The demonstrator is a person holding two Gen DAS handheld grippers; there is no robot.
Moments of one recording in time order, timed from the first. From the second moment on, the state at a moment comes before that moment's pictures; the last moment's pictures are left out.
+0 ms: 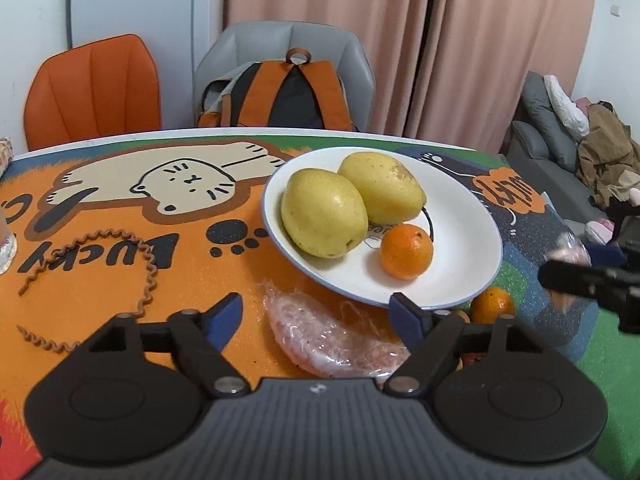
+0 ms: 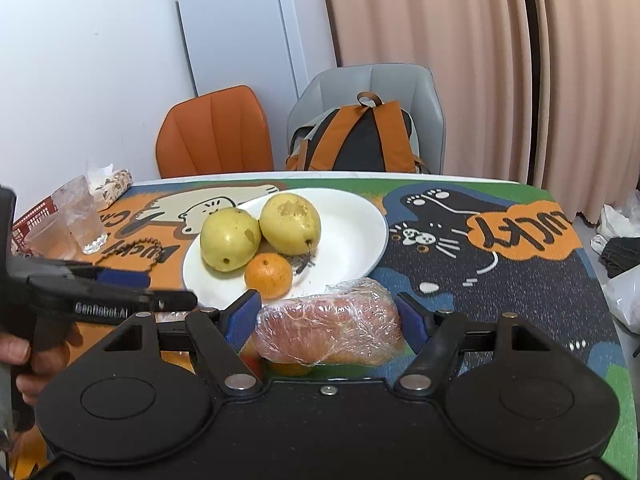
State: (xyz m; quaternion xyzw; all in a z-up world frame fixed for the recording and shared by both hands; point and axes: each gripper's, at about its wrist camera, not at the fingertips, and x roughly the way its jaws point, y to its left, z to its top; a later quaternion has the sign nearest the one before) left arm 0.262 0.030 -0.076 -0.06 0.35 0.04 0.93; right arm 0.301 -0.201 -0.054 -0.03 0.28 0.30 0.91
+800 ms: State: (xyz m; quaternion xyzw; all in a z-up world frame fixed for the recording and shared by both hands) left arm 0.272 0.026 -0.100 -0.01 0.37 -0.06 0.93; right arm 0.352 -0.152 -0.048 -0.05 0.28 0.31 0.91
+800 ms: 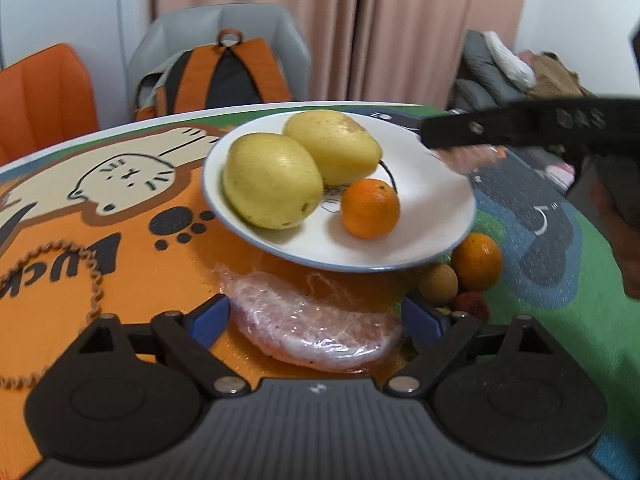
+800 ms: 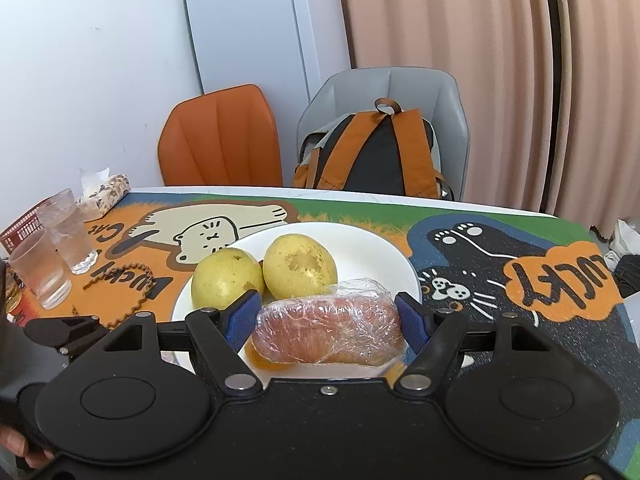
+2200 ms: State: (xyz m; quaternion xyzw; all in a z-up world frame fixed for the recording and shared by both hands) left arm 0.251 0.038 -0.082 0.01 0.33 -0.05 0.94; right arm 0.312 -0.170 -0.047 -0.02 0.31 0.29 0.90
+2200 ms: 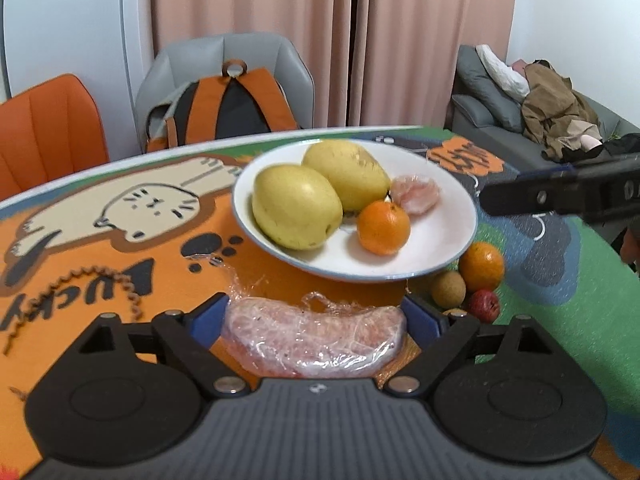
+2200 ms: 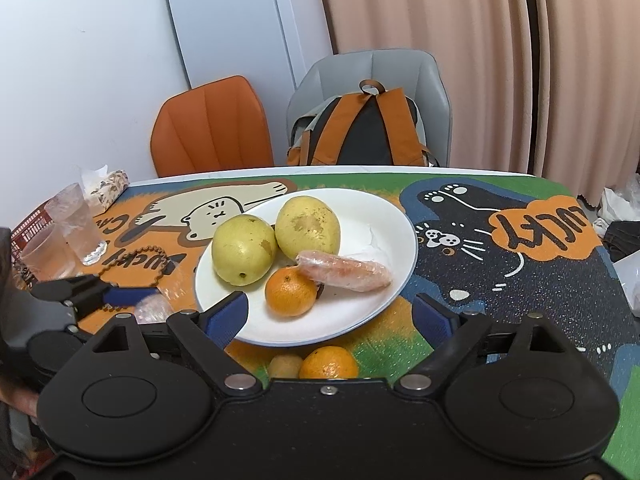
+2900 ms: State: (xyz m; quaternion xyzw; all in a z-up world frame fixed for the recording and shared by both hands) left arm 0.280 0.013 -0.048 0.02 0.29 -0.04 0.96; right arm 0.296 -0.202 -0.046 -0.01 0.32 0.27 0.91
